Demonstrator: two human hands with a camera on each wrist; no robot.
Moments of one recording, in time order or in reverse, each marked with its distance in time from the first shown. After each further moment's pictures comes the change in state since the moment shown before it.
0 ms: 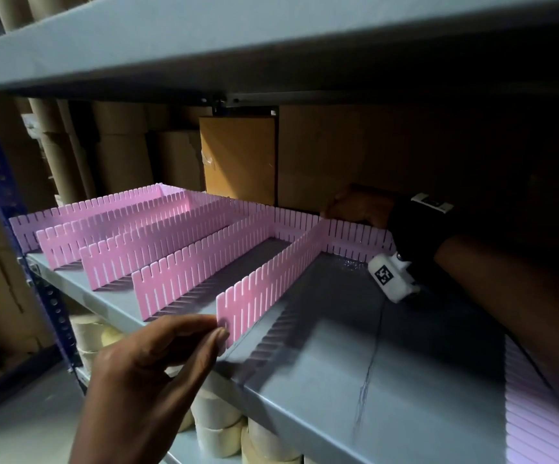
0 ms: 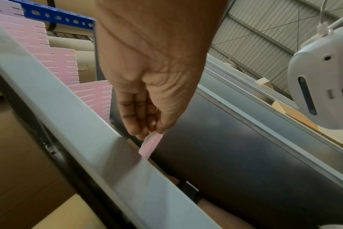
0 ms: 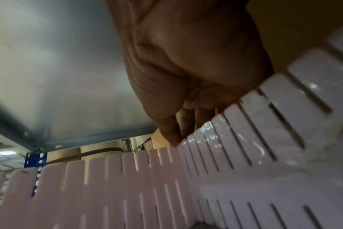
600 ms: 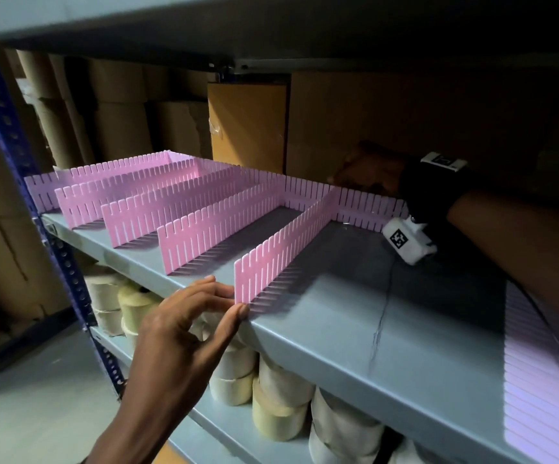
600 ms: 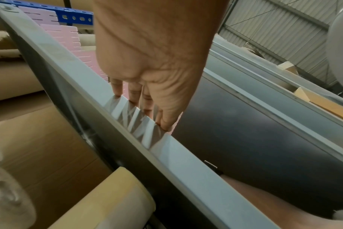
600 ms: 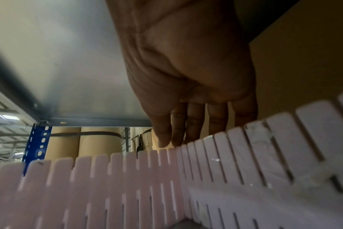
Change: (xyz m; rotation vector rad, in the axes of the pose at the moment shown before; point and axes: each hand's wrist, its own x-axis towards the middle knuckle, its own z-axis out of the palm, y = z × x) left_hand -0.016 -0.024 0.000 0.102 -0.011 0.013; right_hand -0.026 -0.035 0.004 -0.043 0.134 0.049
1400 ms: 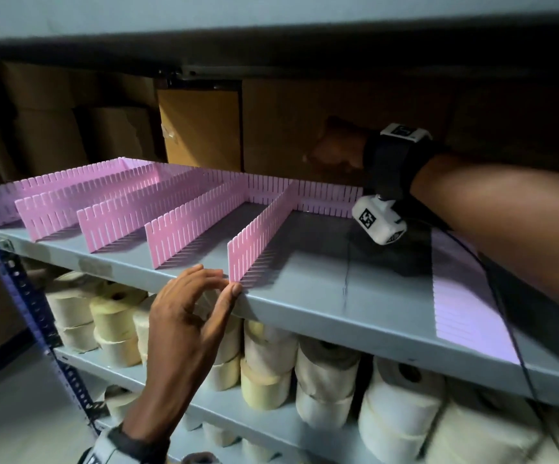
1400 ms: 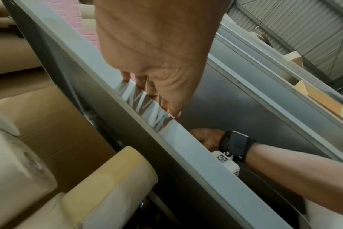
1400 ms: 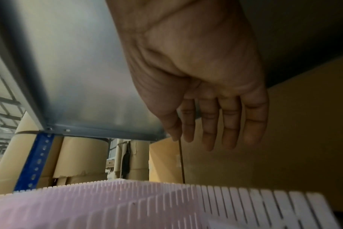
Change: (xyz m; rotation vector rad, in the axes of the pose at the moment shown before) left_hand -0.007 -0.011 0.005 -0.041 0.040 0.093; right_hand -0.068 -0.054 -0.020 -0.197 0.248 0.208
